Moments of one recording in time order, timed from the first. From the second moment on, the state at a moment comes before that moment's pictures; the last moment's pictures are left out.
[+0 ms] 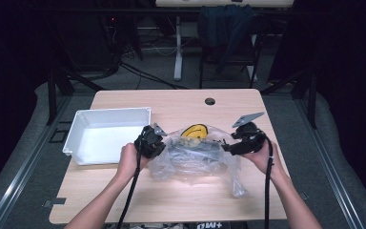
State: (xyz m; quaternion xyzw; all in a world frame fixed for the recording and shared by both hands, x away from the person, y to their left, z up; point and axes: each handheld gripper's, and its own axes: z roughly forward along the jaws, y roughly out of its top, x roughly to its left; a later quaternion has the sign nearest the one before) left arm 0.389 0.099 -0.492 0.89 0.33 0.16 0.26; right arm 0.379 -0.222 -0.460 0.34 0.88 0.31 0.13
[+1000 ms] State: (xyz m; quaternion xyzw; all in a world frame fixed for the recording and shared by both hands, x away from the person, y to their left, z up) left arm 0.388 0.091 -0.497 0.89 0.34 0.18 0.25; right arm 0.400 -0.206 -0.494 0.37 0.88 0.26 0.15
